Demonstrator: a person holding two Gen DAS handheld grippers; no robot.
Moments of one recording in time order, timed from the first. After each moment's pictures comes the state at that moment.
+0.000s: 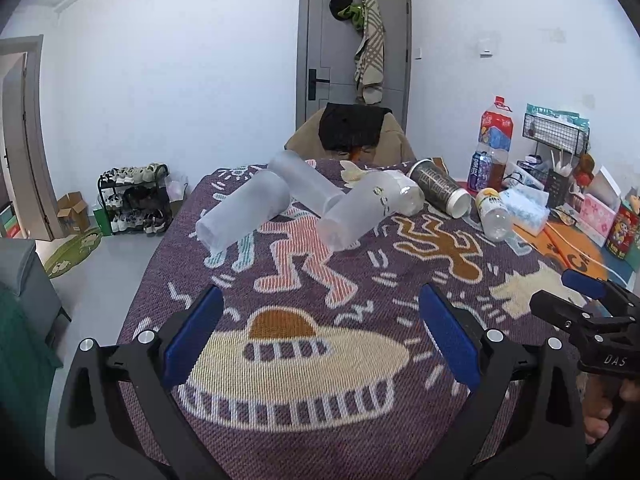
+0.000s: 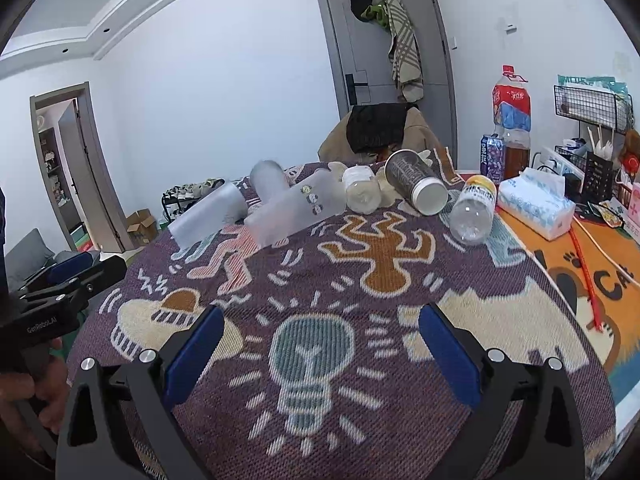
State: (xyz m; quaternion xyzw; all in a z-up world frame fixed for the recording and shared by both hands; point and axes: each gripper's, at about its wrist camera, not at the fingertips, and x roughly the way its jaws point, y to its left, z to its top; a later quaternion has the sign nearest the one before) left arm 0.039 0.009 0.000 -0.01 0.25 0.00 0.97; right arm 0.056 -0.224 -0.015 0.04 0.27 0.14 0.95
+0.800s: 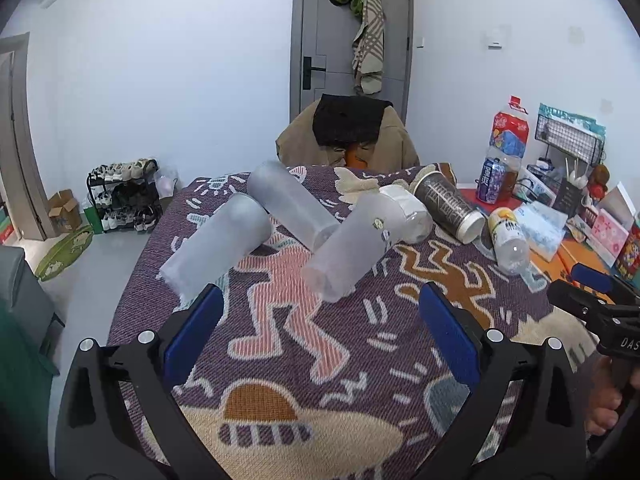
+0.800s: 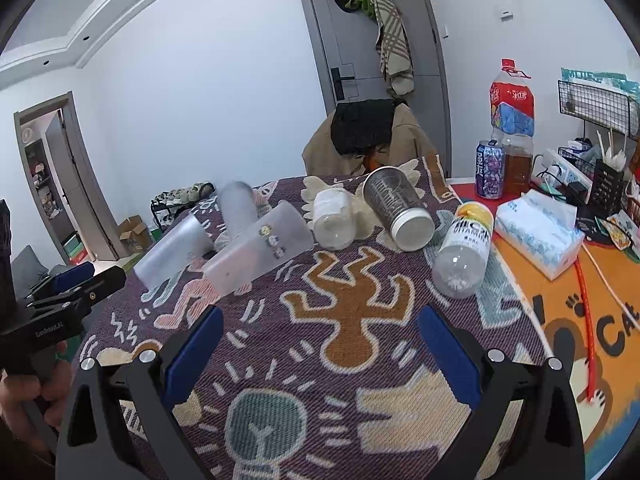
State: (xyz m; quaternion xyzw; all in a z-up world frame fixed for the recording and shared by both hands) left arm 0.136 -0.001 0.023 -0.02 0.28 -0.01 0.96; right arm 0.150 -0.256 0.014 0.06 0.29 0.13 0.95
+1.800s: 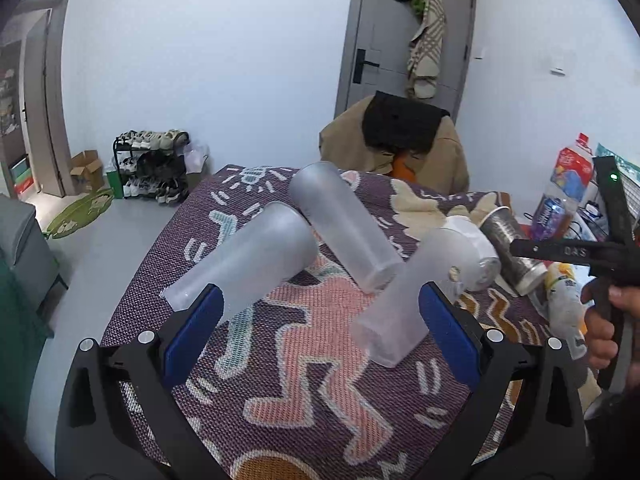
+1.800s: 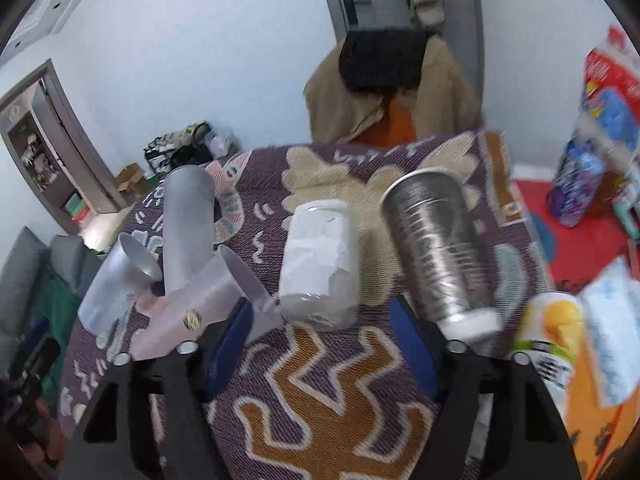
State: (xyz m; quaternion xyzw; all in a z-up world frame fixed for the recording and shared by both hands) left arm 0.216 0.044 0.006 -0.08 0.29 0.07 0.95; right arm 0.391 -0.222 -0.005 0.05 0.44 0.18 0.88
